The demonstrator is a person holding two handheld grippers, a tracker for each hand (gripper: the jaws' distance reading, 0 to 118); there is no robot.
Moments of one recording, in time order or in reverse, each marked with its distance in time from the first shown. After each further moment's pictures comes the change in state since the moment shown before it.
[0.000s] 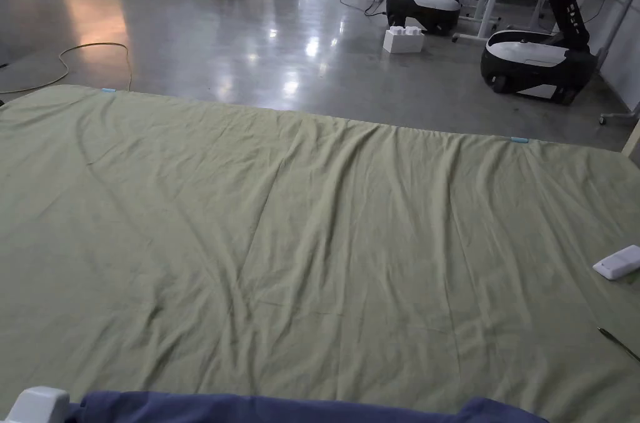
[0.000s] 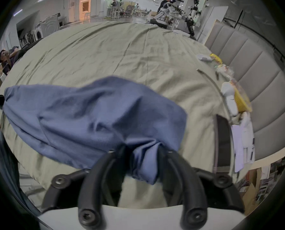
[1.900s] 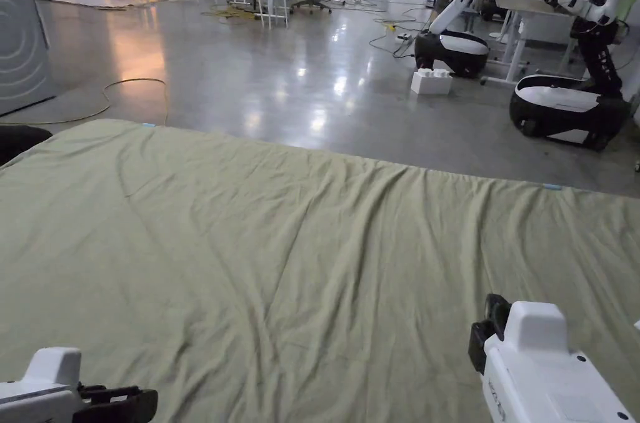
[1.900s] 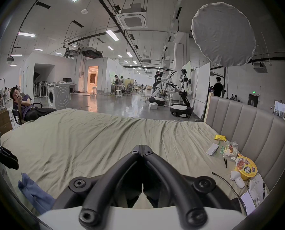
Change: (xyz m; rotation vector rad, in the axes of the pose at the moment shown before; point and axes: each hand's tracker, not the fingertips) left arm -0.049 0.050 0.018 0.076 -0.279 0.210; right arm -0.095 0.155 0.083 0.807 0.017 -0.086
